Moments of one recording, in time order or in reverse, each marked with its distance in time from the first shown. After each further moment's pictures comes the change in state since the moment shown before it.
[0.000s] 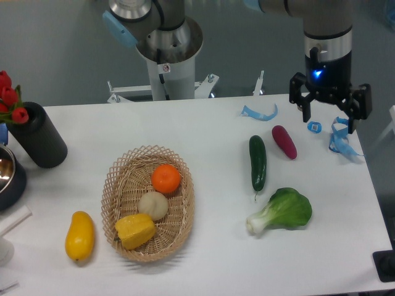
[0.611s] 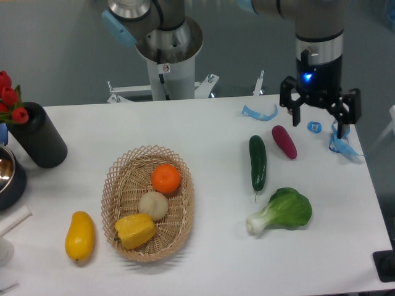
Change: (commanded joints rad) arm -0.023 0.035 -0.086 0.054 -0.127 -0.118
